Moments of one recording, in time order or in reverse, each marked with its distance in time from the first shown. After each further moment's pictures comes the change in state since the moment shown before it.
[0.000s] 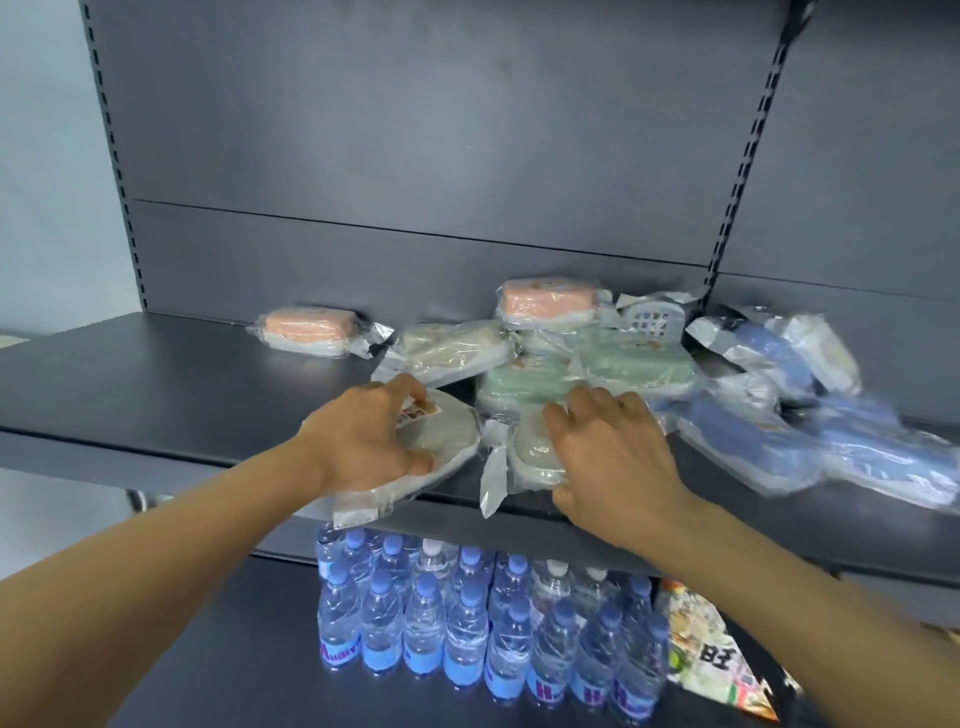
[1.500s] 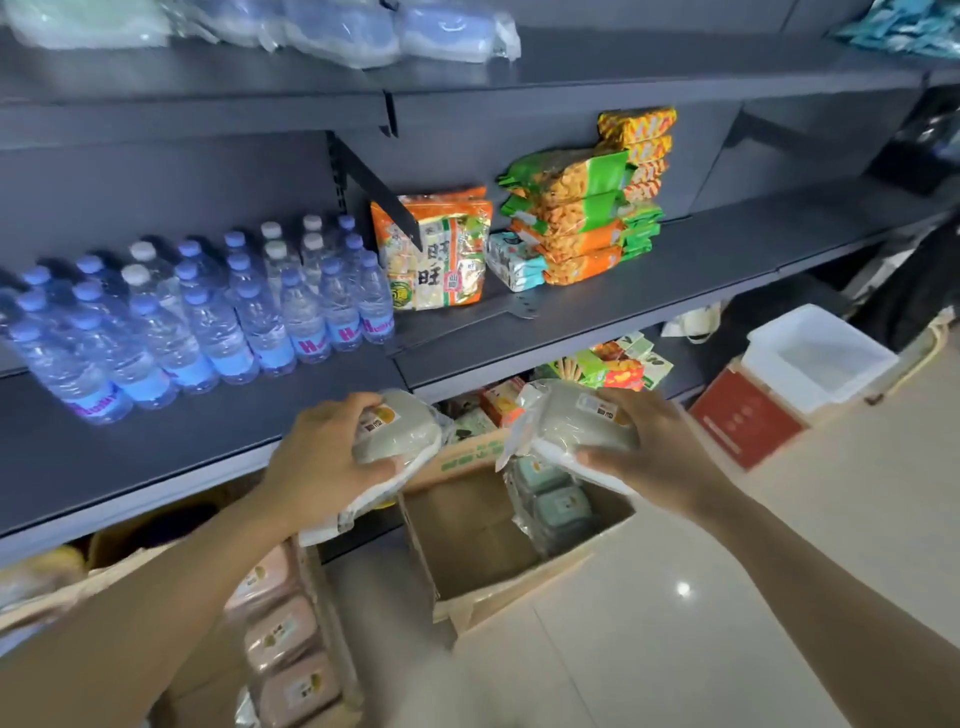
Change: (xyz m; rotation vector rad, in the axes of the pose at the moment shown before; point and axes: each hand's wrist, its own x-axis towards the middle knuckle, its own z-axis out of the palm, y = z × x) left_hand -0.284 0.115 0.247 -0.140 -0.486 0.339; right_hand -0.521 -0.024 -0.028 0.670 -0.402 1.040
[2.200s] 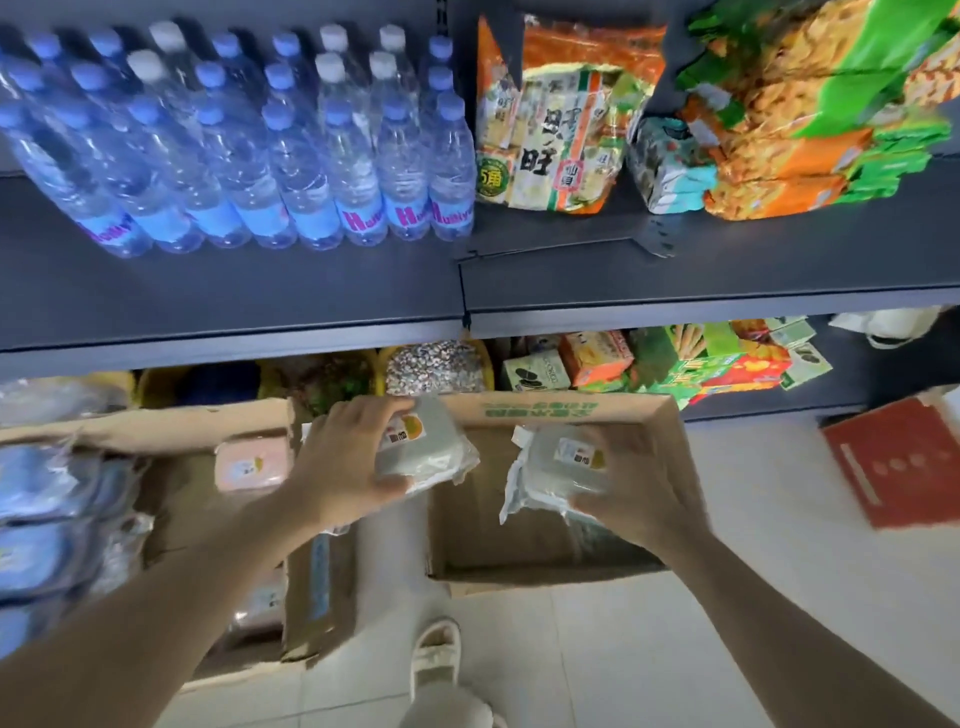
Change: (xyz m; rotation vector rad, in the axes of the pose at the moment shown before) left_hand 0.056 -0.055 0.152 0.043 -0.055 -0.206; right_hand 0.130 0.115 0.196 -0.206 -0.386 -0.228
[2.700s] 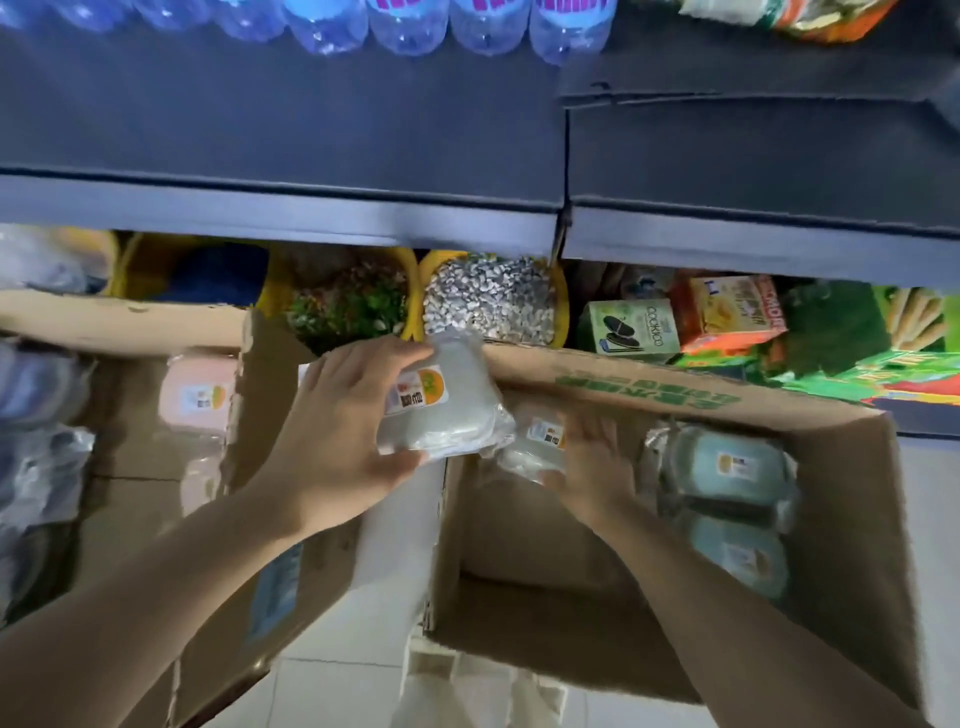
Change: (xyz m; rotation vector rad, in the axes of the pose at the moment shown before) left_hand 0.073 -0.077 0.119 -0.093 0.224 -0.049; right_hand 0.147 0.017 0.216 -0.147 -0.278 -0.028
